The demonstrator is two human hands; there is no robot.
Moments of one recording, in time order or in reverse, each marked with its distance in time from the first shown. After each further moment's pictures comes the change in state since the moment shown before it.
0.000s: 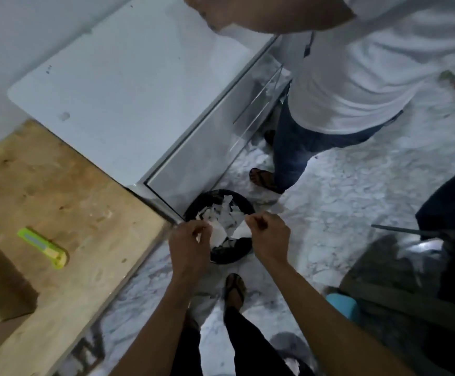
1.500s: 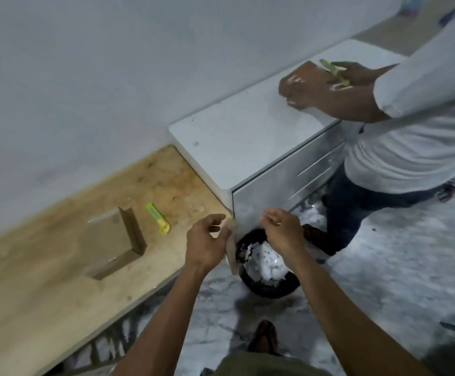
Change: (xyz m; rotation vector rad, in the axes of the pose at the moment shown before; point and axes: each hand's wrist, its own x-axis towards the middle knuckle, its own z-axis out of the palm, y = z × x) left_hand -0.087 0.025 -0.156 -0.138 0.193 -0.053; right_hand -0.088 -0.128 -0.026 0.190 -0.348 -0.181
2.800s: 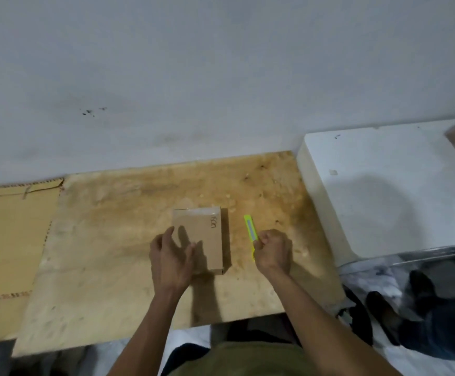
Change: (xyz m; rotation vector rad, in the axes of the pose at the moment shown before) left_hand 0.059 -0.206 -0.196 0.113 0.496 -0.500; right_hand 0.046 -0.074 0.308 -0.584 -0.290 -0.164
